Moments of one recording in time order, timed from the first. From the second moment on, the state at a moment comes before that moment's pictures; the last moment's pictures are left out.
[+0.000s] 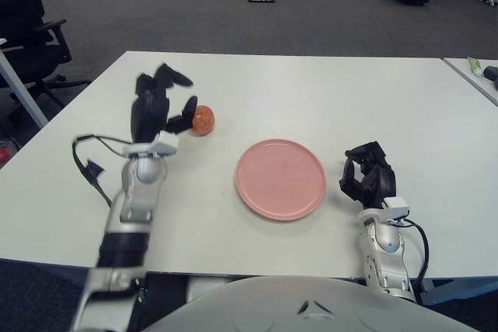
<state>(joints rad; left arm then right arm) -0.20 0.31 0.06 0.03 0.55 -0.21 0.27 0.25 0.08 -0.08 0.07 0.02 -0.37 -0.08</state>
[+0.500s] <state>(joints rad) -0.48 0.38 -0.09 0.42 0.65 -0.26 0.28 0.24 0.08 -0.08 0.10 0.02 -0.38 -0.08</state>
